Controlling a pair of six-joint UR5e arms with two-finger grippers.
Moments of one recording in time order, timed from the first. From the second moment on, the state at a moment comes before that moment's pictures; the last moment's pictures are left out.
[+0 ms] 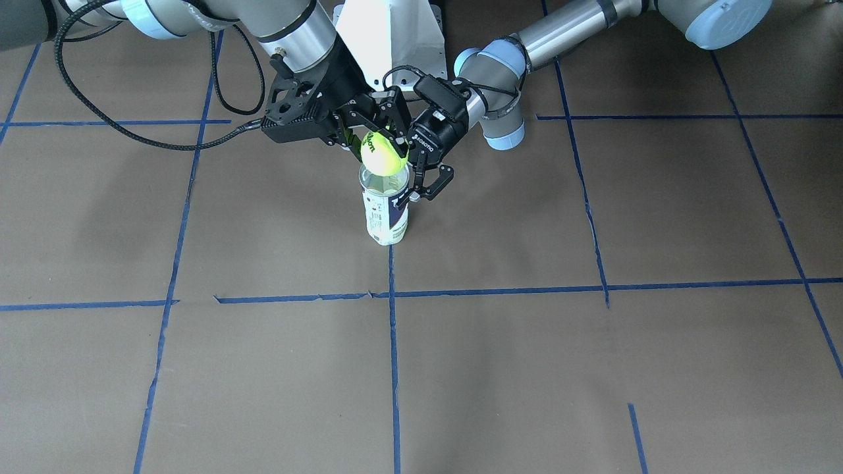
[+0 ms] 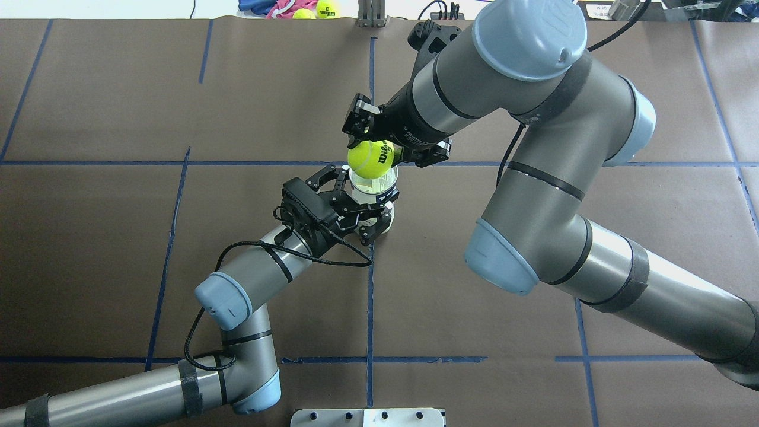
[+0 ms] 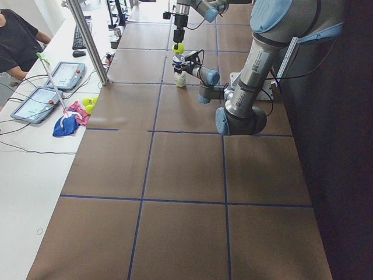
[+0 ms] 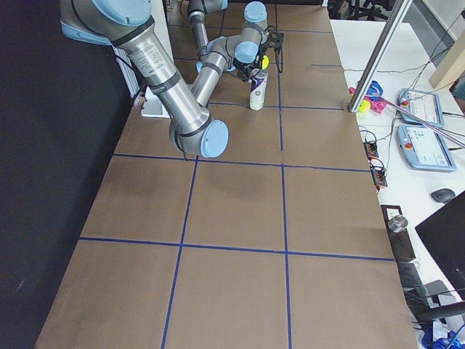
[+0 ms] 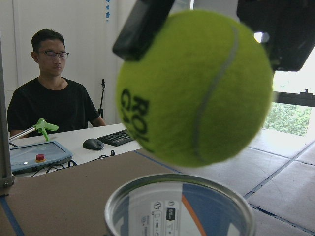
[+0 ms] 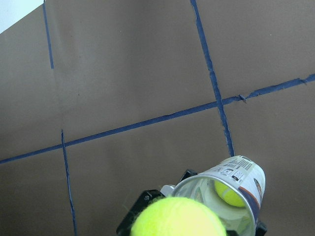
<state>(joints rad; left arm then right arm) -0.32 -2.23 -1.26 -3.23 -1.07 -0.40 0.68 -0.83 1.83 -1.40 2.04 1.53</state>
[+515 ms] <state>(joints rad) -0.32 -2.23 -1.26 -3.23 -1.07 -0.40 0.68 -0.82 1.81 -1.40 2.03 1.52</state>
